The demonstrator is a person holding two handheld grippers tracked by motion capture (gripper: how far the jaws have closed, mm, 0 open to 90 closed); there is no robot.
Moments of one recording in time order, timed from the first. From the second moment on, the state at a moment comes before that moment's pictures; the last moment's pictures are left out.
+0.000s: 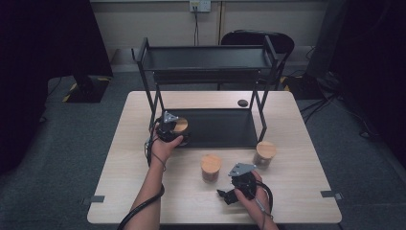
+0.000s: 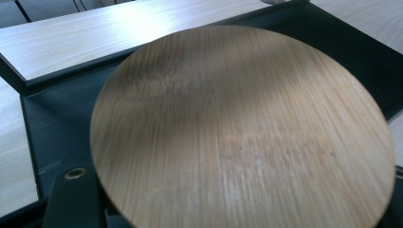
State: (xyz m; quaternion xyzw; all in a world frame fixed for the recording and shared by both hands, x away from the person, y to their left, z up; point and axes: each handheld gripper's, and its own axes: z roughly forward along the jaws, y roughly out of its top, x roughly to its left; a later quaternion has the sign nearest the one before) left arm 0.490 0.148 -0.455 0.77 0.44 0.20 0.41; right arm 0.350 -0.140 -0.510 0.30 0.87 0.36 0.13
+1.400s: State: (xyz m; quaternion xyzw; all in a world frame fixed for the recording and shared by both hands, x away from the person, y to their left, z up) left arm 0.514 0.138 -0.470 0.77 0.45 0.22 0.39; right arm 0.350 -0.140 -0.510 0.31 0.87 0.36 0.13
